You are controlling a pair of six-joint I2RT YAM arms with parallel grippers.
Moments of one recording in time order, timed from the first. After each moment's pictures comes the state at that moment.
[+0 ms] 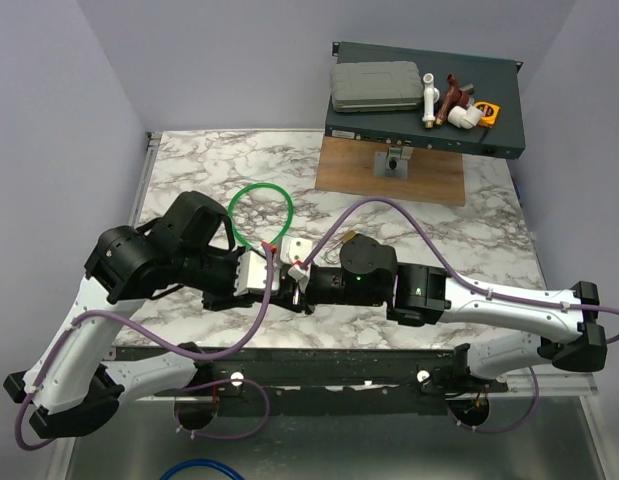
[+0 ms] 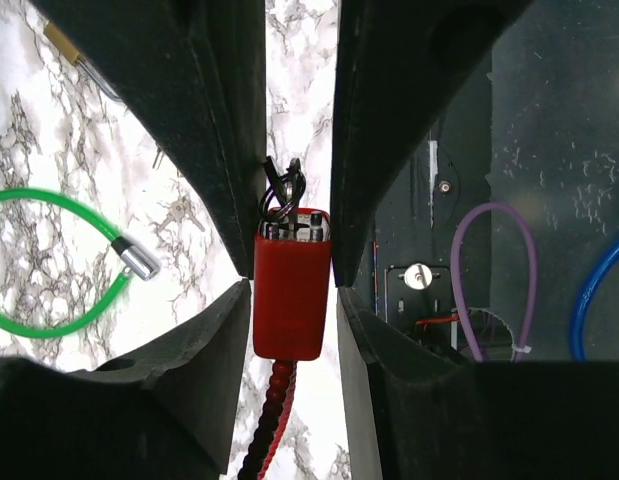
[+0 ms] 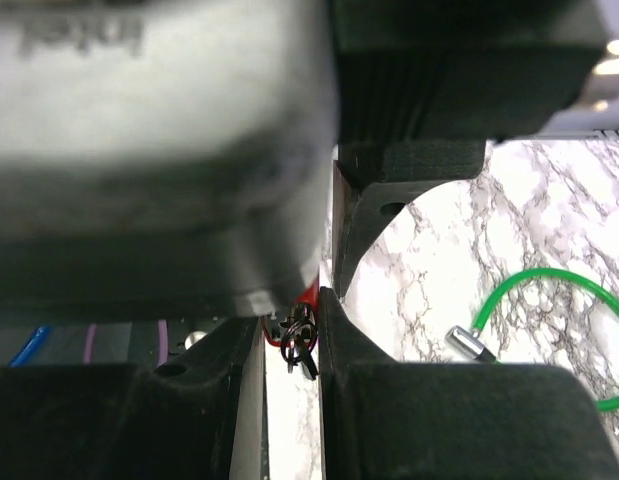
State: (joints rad) left arm -0.74 1.05 1.61 -1.56 0.52 0.78; right arm 1.36 1.31 1.26 -0.10 -0.09 -0.13
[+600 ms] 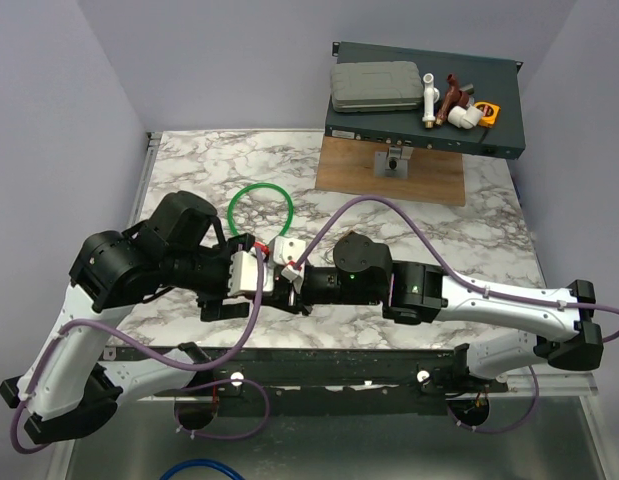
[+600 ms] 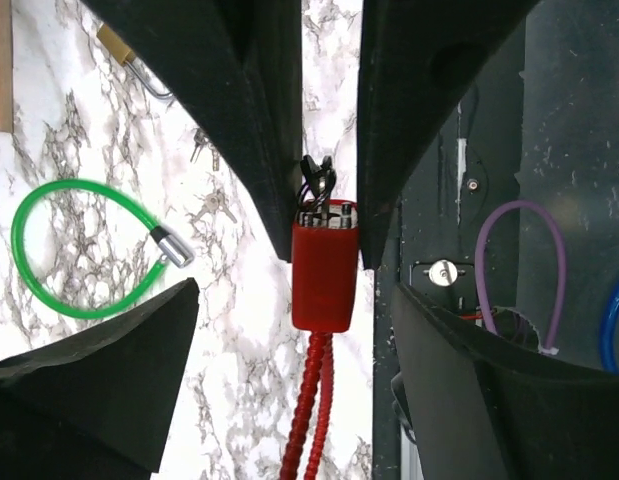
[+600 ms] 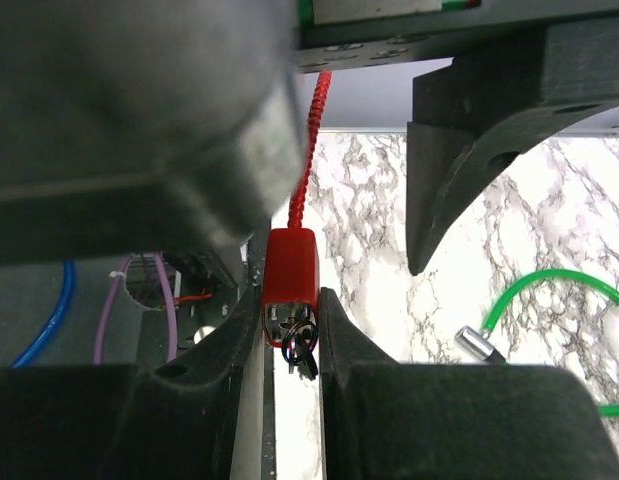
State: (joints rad) left arm -0.75 1.02 1.66 -1.56 0.47 0.77; right arm 1.36 1.34 1.31 -0.15 -0.10 -0.14
